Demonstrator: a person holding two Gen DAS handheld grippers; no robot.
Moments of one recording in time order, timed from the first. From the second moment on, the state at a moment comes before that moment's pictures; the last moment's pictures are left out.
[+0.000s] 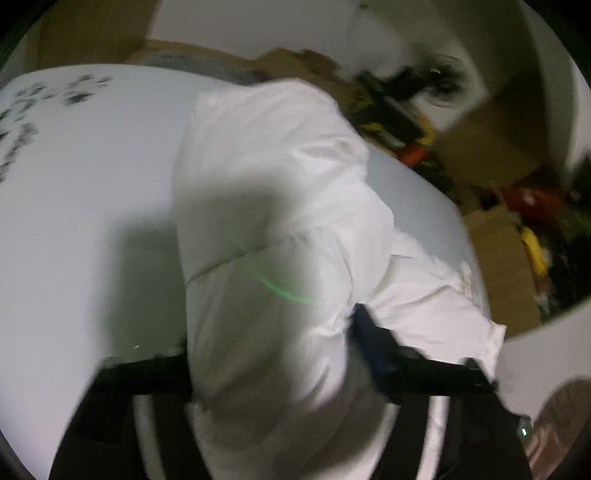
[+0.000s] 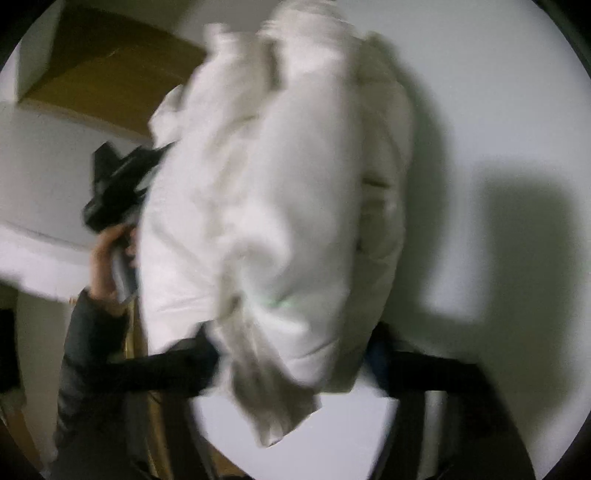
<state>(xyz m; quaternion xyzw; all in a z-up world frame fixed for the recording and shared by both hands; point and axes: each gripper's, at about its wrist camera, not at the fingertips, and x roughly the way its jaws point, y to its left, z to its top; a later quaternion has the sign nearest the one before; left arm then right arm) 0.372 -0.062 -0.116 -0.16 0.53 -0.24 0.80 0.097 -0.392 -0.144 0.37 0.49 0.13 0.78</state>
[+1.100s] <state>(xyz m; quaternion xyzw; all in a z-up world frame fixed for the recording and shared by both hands) -0.117 -0.081 -0.024 0.04 0.34 -0.02 0.94 -0.135 -0.268 0.014 0.00 0.27 -0.05 0.96</state>
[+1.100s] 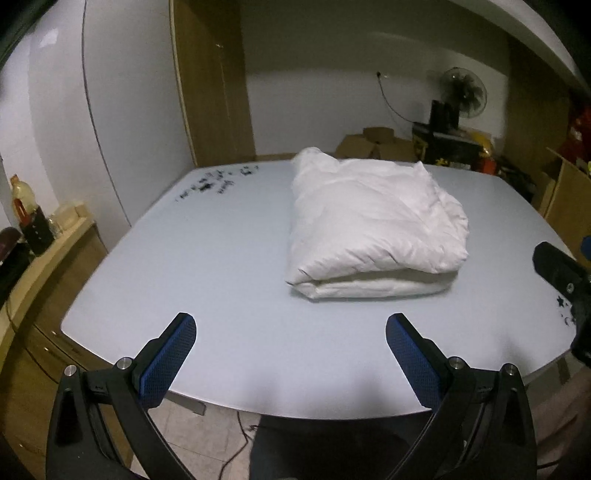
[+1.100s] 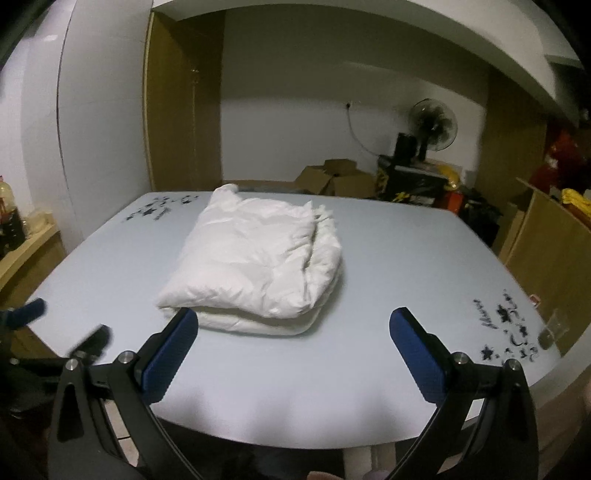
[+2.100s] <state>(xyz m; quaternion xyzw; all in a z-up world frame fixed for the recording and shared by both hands) -0.099 -0.066 -0.023 0.03 0.34 0.01 0.94 -0.161 -0.257 0.005 0.03 0.26 -0.05 0.96</state>
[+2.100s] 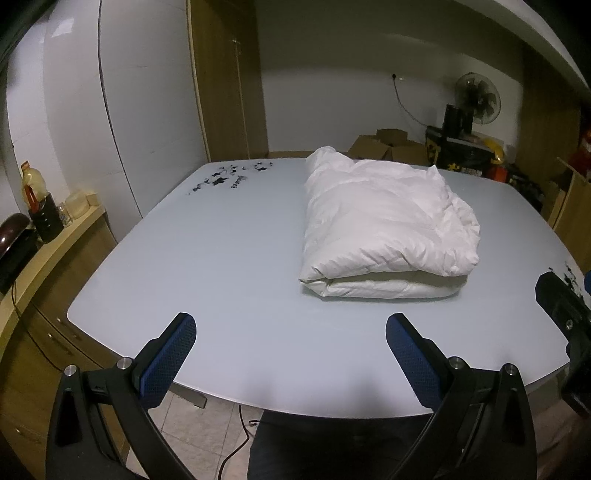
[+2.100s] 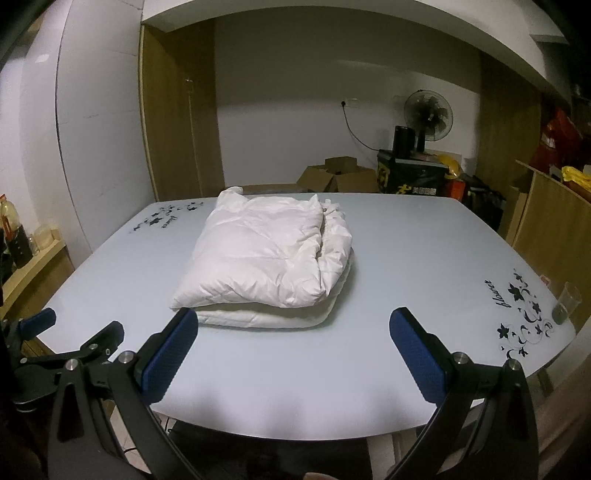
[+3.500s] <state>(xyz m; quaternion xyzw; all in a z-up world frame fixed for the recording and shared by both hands) -0.113 -0.044 -0.014 0.01 0.33 0.05 0.94 -0.177 -0.247 0.010 0.01 0.24 -0.05 0.97</state>
